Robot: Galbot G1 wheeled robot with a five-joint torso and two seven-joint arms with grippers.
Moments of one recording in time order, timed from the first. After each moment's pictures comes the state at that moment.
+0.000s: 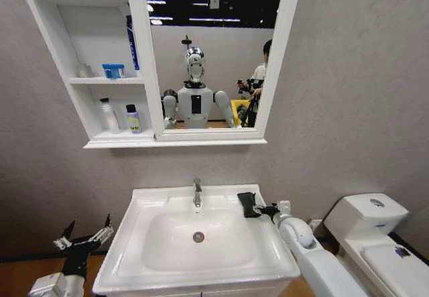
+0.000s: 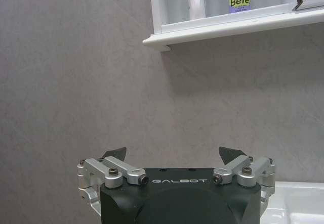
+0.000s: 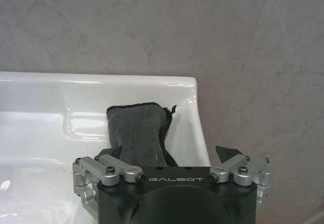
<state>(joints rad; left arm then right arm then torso) 1.62 -1.47 -0.91 -2.32 -0.21 0.19 -0.08 -0.86 1.02 0.28 1.64 0.67 -0.66 0.28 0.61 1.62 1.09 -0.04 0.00</state>
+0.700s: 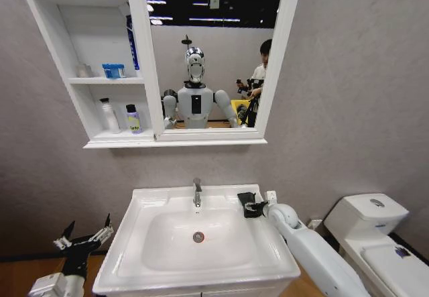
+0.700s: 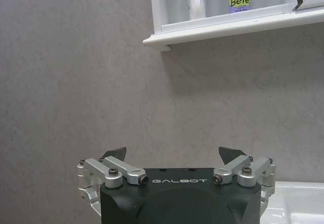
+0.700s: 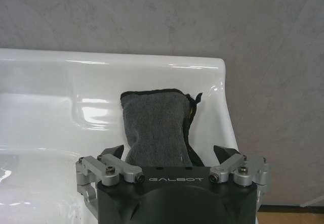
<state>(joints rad) 1.62 -1.47 -0.91 -2.32 -0.21 0.19 -0.08 -0.66 0.97 0.06 1.51 0.89 -0.74 0.40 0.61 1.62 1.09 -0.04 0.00</state>
